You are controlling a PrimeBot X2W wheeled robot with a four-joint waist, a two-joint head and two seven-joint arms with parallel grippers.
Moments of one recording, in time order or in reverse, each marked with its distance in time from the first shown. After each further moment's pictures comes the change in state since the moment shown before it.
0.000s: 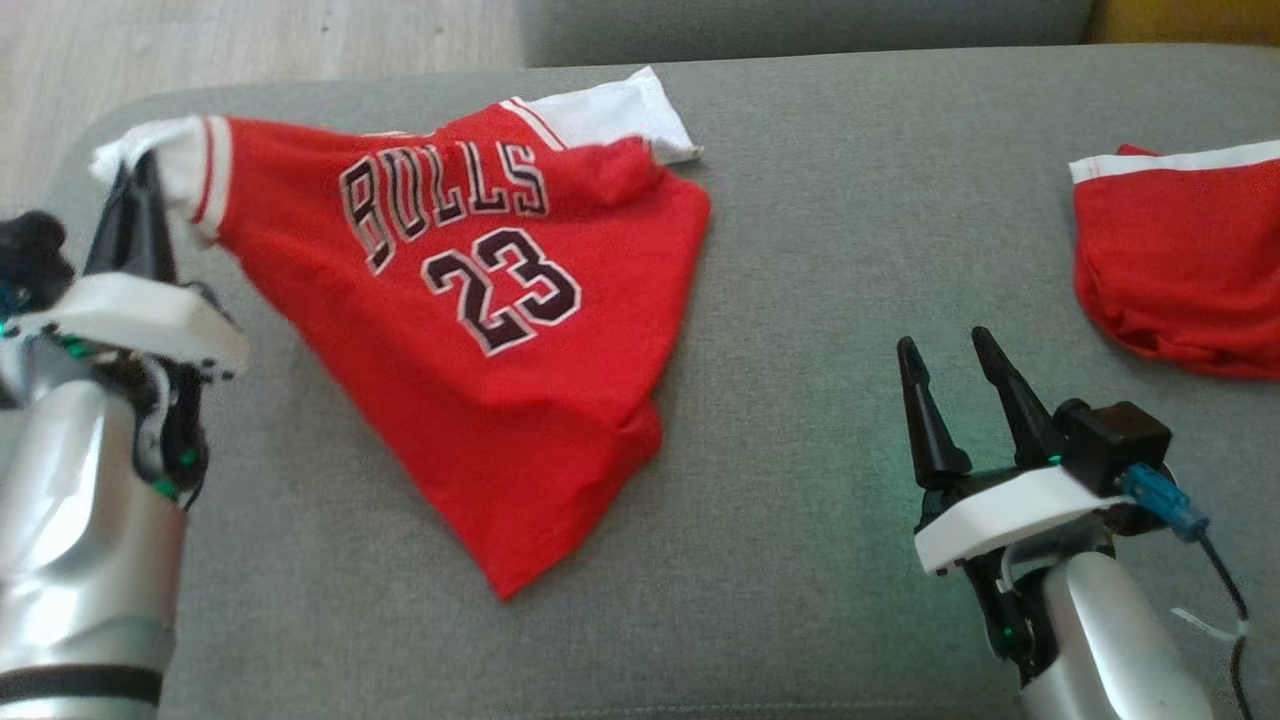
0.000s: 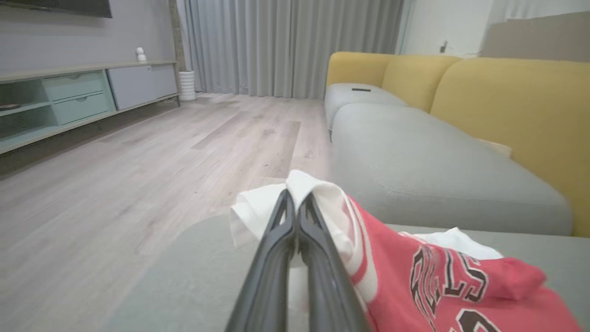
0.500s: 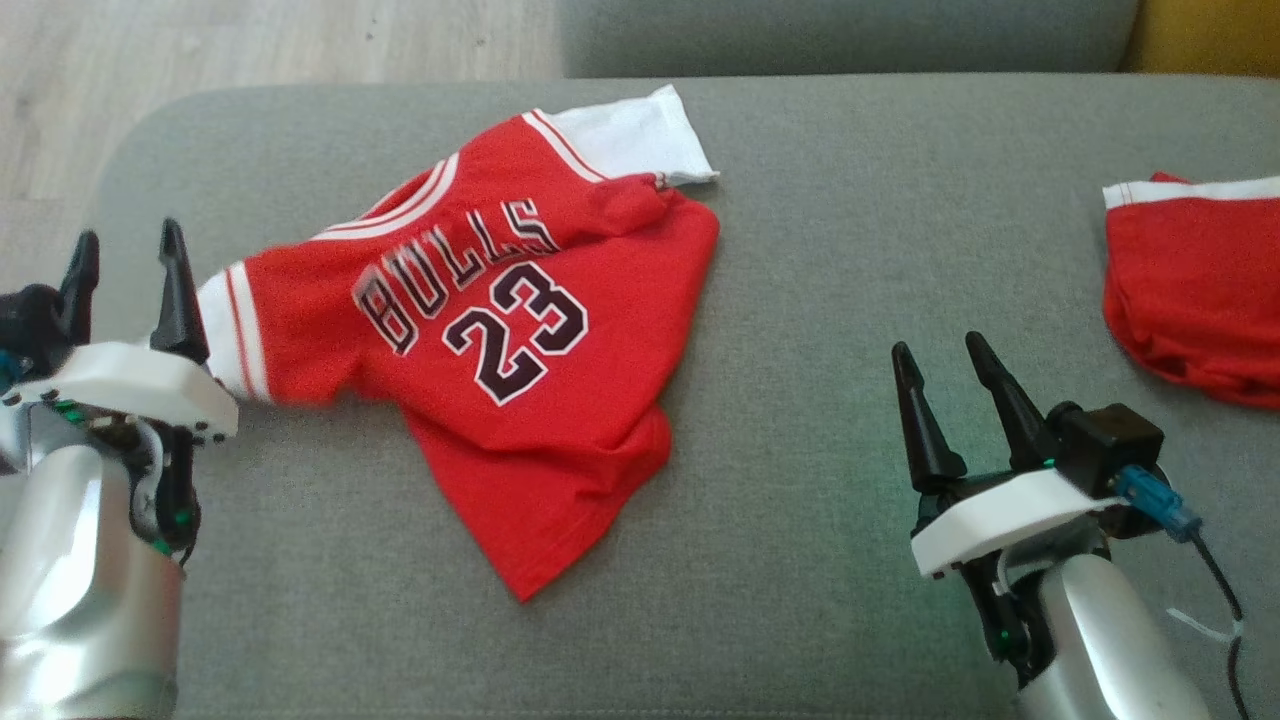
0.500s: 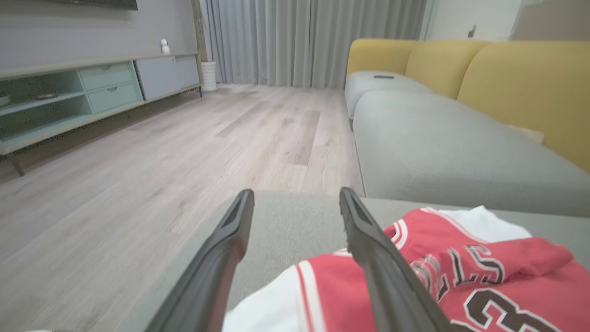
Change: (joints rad) left arm 0.104 -0.009 0.096 0.006 0.091 -0.023 0.000; right arm 0.000 0.000 0.010 0.011 0.000 0.000 0.002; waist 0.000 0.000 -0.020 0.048
